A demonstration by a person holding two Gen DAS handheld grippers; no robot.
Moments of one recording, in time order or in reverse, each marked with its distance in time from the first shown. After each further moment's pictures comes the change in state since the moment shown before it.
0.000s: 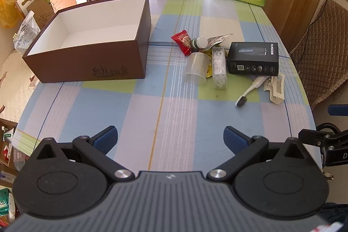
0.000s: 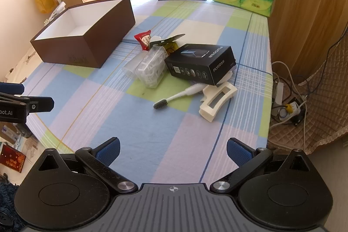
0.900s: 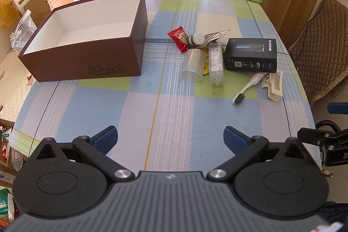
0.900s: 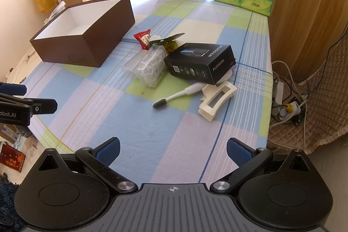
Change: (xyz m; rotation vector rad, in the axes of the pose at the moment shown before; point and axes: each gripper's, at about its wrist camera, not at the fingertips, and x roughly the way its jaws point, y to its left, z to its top) left arm 0.003 -0.004 -0.001 0.005 0.013 -0.007; right arm 0.001 -0.002 0.000 -0.006 0.006 -0.001
